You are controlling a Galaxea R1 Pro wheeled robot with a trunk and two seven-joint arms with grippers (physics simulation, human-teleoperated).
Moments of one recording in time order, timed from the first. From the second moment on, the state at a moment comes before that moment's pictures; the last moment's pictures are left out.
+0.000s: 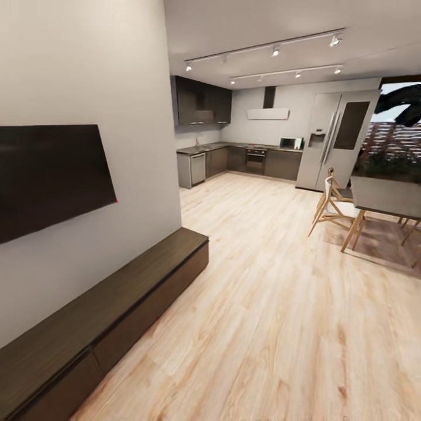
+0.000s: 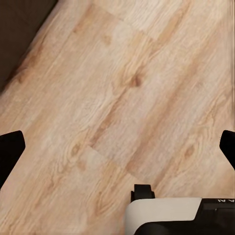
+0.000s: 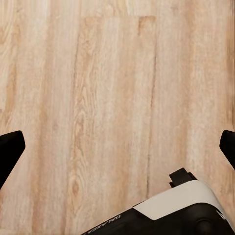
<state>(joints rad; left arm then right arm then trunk) -0.32 0.13 -0.46 -0.20 0.45 -0.11 0.04 -0.40 0.07 0.17 0.04 -0.69 -0.33 -0.03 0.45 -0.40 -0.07</state>
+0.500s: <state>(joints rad) -0.32 0.13 -0.46 -0.20 0.45 -0.11 0.04 -0.40 0.07 0.17 0.04 -0.72 -0.33 -0.03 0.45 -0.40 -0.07</state>
